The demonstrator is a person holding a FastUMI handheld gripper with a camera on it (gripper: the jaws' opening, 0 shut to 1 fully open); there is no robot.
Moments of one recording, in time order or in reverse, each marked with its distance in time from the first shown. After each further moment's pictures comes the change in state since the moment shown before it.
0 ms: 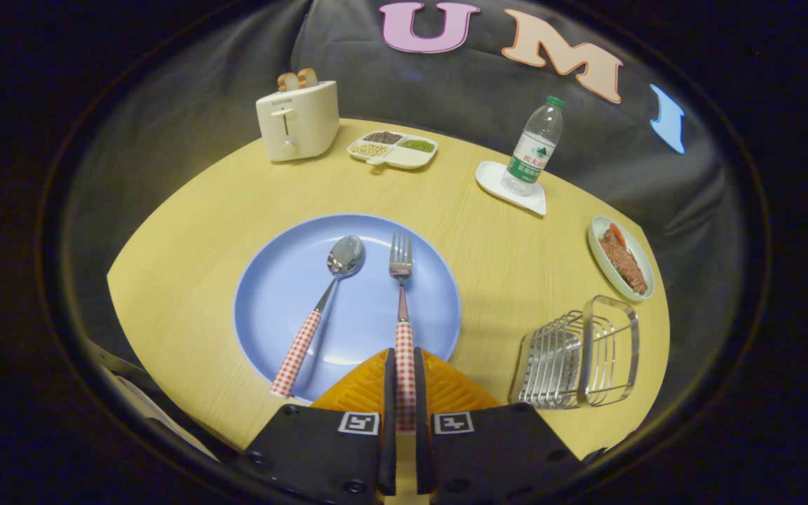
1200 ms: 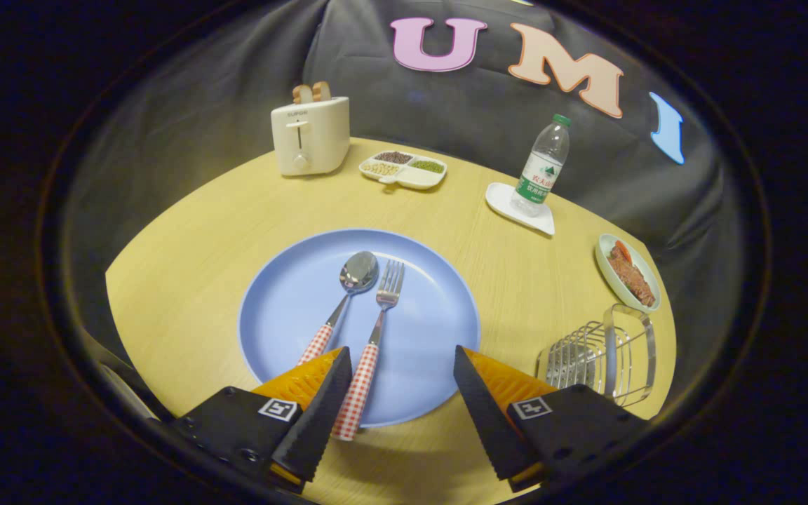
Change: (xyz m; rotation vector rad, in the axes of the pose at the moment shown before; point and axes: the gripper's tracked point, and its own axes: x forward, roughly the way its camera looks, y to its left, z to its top) arm 0.019 0.029 -0.001 -0.020 -0.103 0.003
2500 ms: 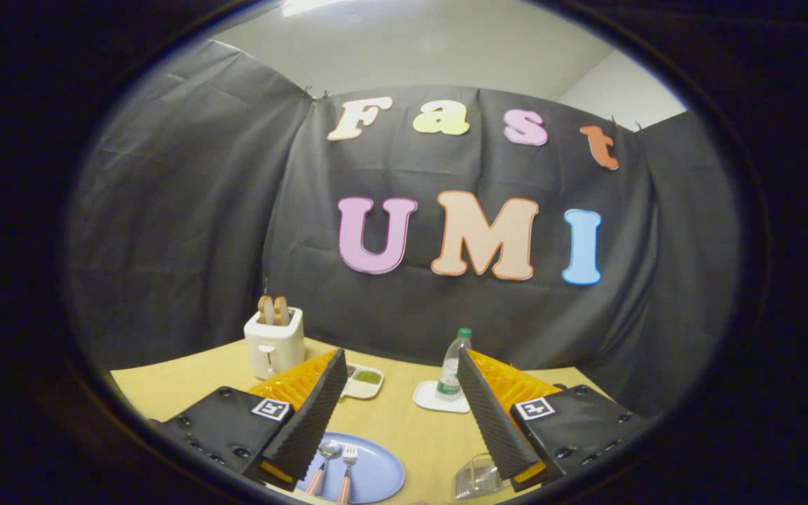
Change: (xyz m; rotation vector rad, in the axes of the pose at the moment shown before) arm -0.168 -0.056 0.200 0.122 -0.740 -0.197
